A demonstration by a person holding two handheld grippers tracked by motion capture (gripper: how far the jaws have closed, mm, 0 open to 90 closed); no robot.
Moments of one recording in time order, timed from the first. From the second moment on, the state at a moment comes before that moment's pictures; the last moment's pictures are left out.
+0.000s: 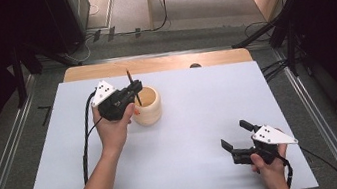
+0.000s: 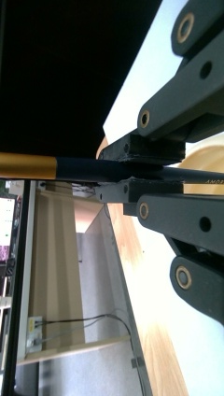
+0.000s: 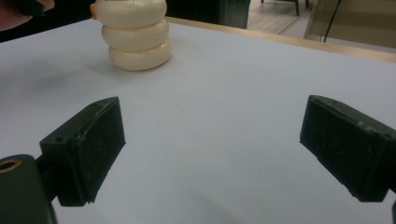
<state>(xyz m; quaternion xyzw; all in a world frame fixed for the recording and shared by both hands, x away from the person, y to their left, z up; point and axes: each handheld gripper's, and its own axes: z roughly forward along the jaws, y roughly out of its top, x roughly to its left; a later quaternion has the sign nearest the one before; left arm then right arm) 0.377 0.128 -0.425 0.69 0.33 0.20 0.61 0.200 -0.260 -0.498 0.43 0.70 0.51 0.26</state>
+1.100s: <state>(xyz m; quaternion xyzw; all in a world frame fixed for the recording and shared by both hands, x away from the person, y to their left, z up) 0.380 0.123 -0.442 0.72 0.36 0.19 0.56 0.202 -0.259 -0.500 0.44 0.70 0.50 0.26</state>
